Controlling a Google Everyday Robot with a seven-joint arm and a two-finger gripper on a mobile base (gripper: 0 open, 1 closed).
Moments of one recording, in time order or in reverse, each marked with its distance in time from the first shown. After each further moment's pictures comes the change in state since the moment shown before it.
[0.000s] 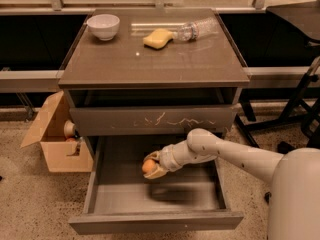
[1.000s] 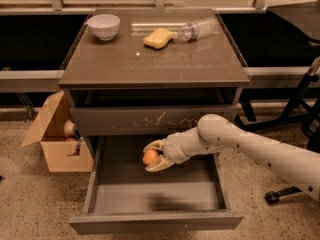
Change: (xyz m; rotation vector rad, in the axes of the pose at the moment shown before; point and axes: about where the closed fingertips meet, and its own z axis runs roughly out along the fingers) arm -0.091 0.019 -0.085 0.028 -0.037 -0.149
